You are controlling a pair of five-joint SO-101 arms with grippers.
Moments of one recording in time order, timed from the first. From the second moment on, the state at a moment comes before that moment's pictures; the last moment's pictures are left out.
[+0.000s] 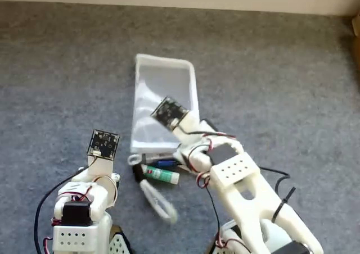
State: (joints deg) left arm -5.3 -104.1 96.0 76.9 -4.9; right arm -28.1 -33.4 57.2 39.8 27.7
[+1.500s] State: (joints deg) left arm -5.3 -104.1 96.0 76.9 -4.9; right arm -53.7 -34.9 57.2 39.8 8.3
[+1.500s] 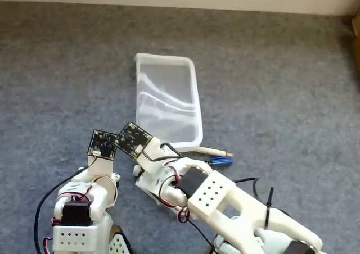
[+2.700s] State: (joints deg) left arm -5.3 -104.1 96.0 76.9 -4.9; right arm -47.3 -28.7 54.5 46.2 8.3
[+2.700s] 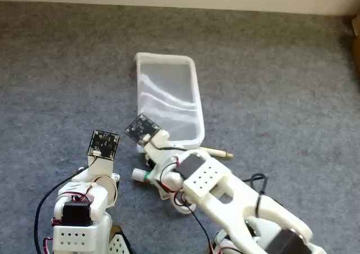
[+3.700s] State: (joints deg) left arm -5.3 -104.1 96.0 76.9 -4.9; right arm -41.6 -31.9 52.2 61.6 8.3
